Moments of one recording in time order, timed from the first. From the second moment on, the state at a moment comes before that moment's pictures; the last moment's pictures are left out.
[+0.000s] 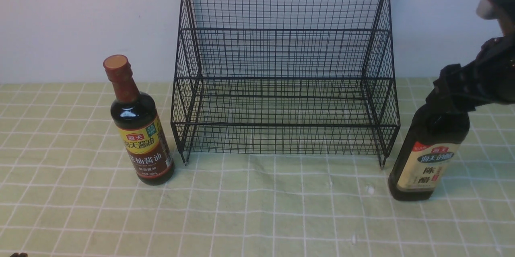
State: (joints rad) right arm 0.13 1.43 -1.22 0.18 0.99 -0.14; left arm 0.00 -0.01 0.03 -0.03 0.37 0.09
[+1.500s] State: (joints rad) right arm 0.18 1.70 -1.81 0.32 0.97 -0.27; left arm 0.00 -0.01 0.03 -0.03 0.37 0.09
